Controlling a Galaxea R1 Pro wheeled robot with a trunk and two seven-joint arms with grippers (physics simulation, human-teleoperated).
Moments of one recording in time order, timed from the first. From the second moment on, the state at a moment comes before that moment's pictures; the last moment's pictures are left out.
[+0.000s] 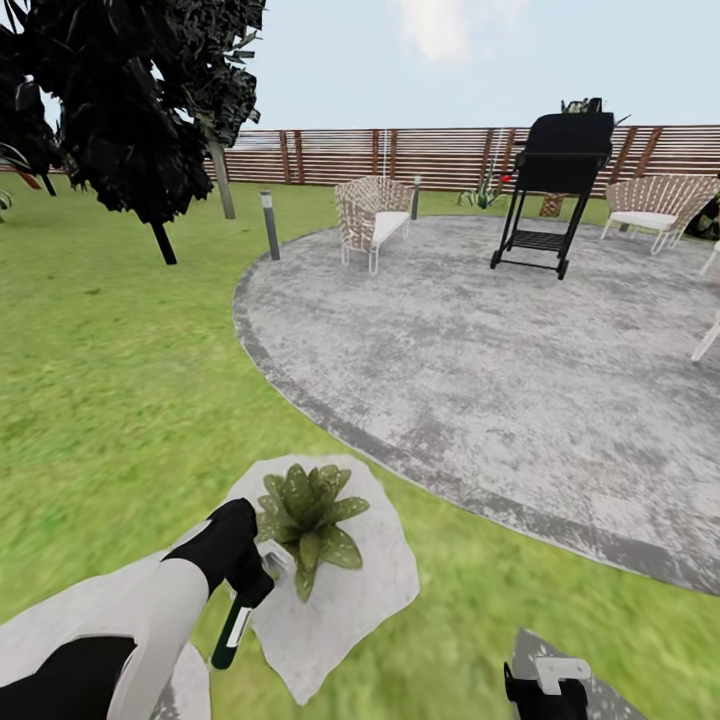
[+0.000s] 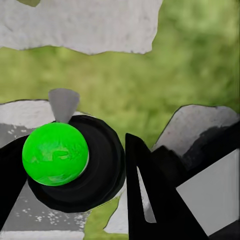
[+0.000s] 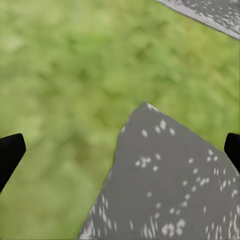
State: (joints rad) left arm -0.85 -0.05 0.02 -0.42 -1.11 0.84 -0.98; right arm -0.36 -0.04 -0.51 -0.26 0.51 -0.39 -0.07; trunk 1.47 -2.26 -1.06
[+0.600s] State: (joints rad) left arm -0.85 -0.08 0.02 -0.43 -1.11 0.84 -0.98; right arm -0.36 -0.04 -0.51 -0.26 0.51 -0.39 -0.07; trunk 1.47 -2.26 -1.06
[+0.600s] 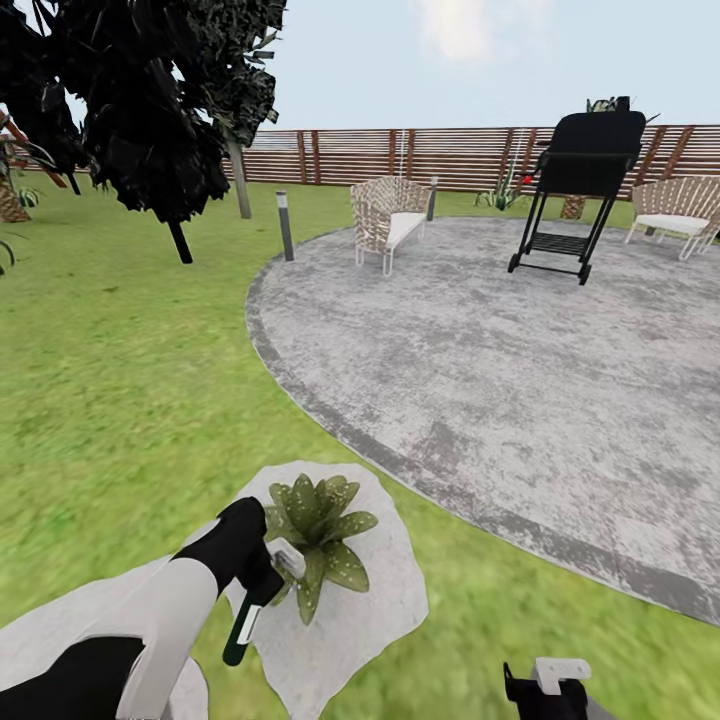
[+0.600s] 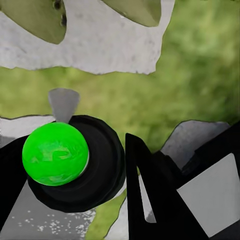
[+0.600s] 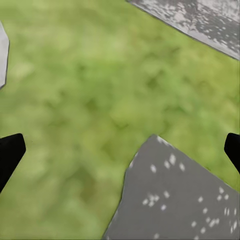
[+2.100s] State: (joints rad) left arm -1.01 -0.08 -0.04 -0.45 -1.29 0.88 -1.29; right arm -0.36 -0.04 -0.51 -0.26 0.51 -0.39 -0.07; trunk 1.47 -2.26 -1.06
